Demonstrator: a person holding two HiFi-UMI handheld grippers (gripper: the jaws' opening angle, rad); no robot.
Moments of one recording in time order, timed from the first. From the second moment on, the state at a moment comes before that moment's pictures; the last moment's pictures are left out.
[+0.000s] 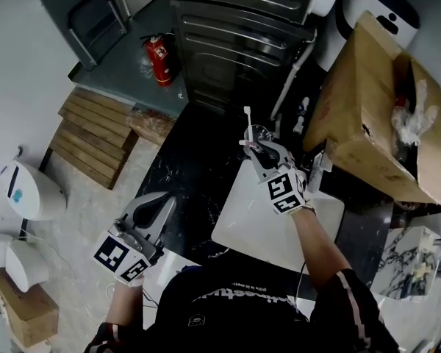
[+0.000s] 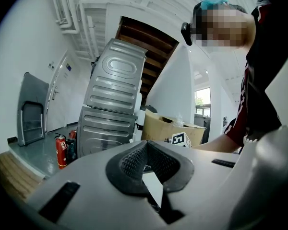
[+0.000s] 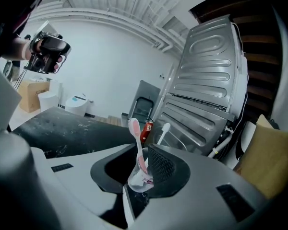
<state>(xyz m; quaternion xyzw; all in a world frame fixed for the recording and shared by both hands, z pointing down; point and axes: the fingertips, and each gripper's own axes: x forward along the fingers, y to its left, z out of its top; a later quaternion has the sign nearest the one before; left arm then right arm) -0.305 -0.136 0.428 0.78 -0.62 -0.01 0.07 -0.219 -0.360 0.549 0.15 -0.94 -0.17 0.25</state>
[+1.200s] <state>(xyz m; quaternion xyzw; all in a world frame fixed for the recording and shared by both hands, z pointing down) -0.095 -0.250 0.379 0.90 -0.43 -0.04 0.03 0.081 -0.268 0.361 0.38 -0.92 -0.05 0.03</state>
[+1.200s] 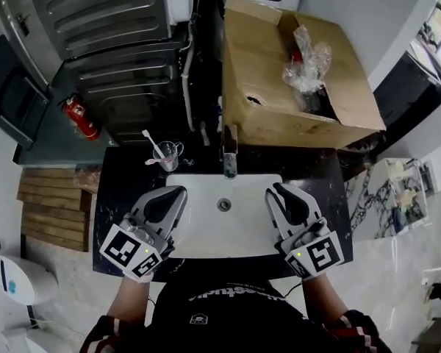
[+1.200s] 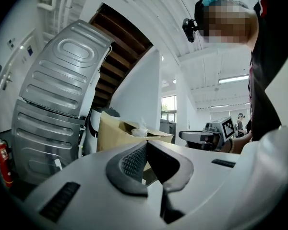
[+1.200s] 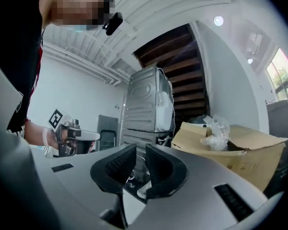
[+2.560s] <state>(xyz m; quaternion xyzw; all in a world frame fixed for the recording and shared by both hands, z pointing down) -0.084 -0.253 0.380 0.90 -0.43 -0.05 0.03 0.080 -0.273 0.365 0.39 -0.92 -0.02 0.01</state>
